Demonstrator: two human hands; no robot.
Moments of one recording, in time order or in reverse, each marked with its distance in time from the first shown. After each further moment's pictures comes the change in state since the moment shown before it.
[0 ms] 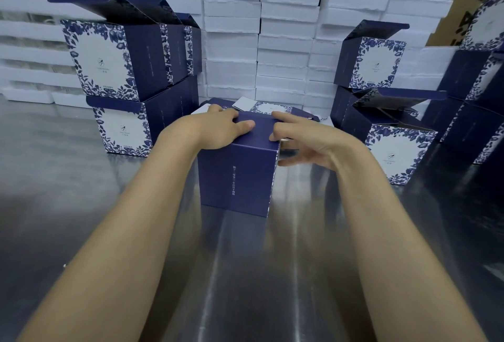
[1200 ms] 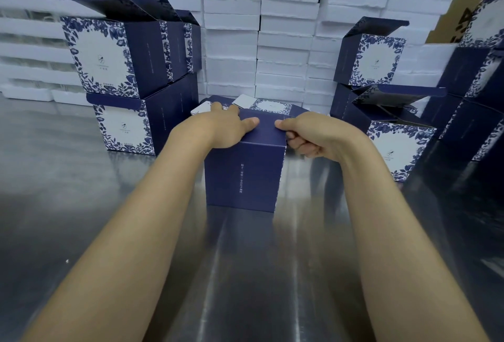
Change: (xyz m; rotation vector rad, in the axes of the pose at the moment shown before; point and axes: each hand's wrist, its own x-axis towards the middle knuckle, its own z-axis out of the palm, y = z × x) left_hand -0.009 0.016 0.004 0.083 0.010 -0.073; right_hand -0.002 -0.013 -0.003 -0.261 0.187 0.175
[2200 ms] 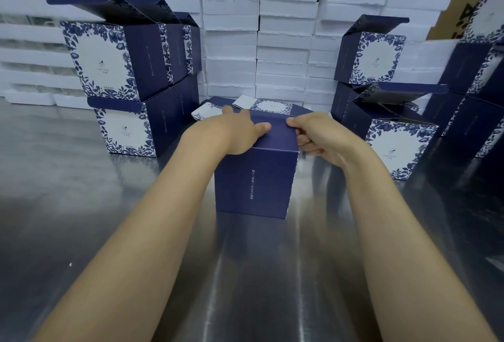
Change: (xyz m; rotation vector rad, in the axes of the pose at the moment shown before) left_hand -0.014 0.018 0.002 0.234 -0.022 0.094; right_hand 0.011 0.020 -0.005 0.226 0.090 -0.122
